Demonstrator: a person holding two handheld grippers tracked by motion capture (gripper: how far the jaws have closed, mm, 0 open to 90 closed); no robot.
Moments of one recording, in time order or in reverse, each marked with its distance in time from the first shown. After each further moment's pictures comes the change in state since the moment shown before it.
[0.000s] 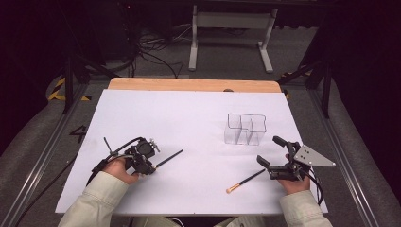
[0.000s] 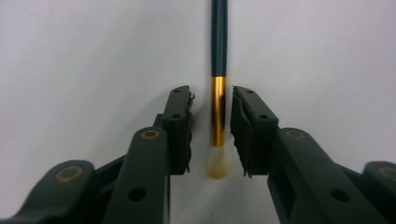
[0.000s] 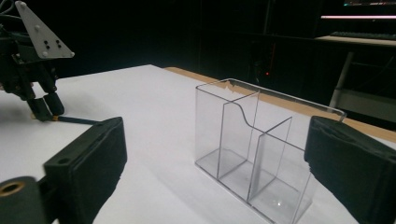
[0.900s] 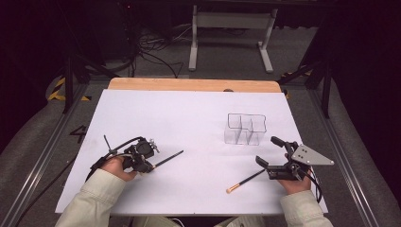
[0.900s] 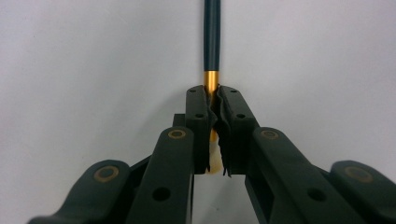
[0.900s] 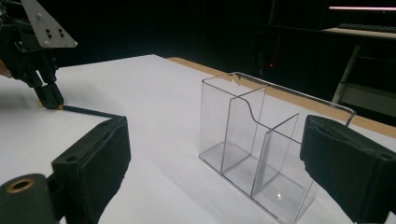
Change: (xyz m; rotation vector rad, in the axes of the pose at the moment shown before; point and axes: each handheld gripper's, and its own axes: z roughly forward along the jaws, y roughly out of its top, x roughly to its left) left arm 0.003 -0.001 -0.001 0.014 -0.026 0.047; right arm 0.002 0.006 0.002 0.044 0.011 -0.024
